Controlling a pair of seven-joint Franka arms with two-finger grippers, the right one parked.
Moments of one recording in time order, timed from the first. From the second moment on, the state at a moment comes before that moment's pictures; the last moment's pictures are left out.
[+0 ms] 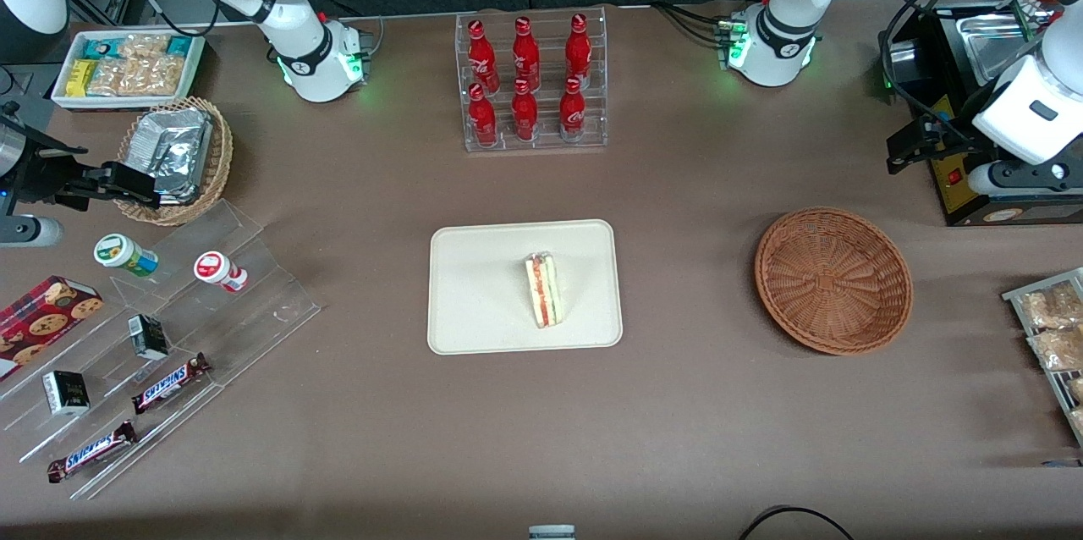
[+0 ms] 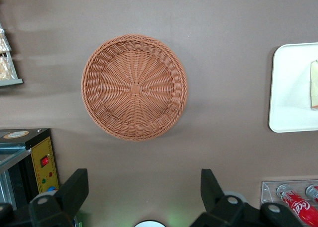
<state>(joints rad) 0.21 -0.03 -0.28 -1.61 -0.01 1.51 -0.05</state>
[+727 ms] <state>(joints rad) 0.14 0.01 -0.21 -1.57 0.01 1.51 -0.05</state>
